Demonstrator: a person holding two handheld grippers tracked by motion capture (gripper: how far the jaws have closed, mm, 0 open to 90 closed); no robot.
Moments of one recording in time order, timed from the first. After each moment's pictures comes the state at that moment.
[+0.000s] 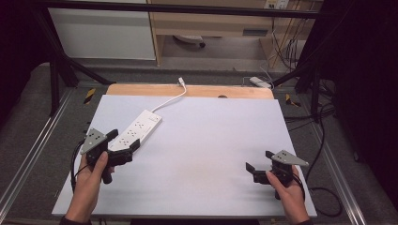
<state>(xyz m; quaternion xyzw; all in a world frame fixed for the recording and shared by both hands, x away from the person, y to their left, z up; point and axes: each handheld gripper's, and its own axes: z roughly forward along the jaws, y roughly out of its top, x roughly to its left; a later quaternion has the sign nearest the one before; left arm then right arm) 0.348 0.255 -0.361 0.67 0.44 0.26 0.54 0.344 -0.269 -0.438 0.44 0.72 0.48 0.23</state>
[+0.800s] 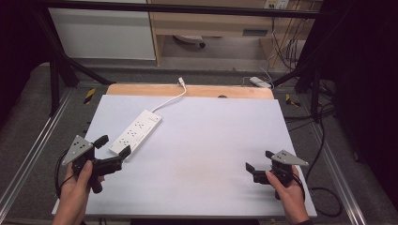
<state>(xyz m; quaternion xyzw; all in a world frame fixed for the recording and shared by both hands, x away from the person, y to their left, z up) 0.319 0.276 -0.355 0.66 0.44 0.26 0.55 0.344 -0.268 -0.438 0.44 0.73 0.48 0.23</state>
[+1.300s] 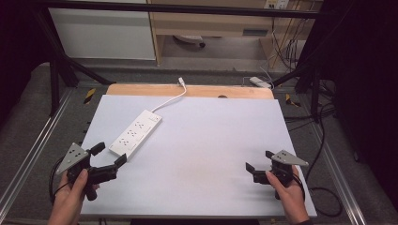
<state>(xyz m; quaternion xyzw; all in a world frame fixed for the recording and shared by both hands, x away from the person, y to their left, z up) 0.306 0.289 -0.369 0.67 0.43 0.25 0.54 0.344 -0.269 -0.438 0.44 0.73 0.48 0.23</state>
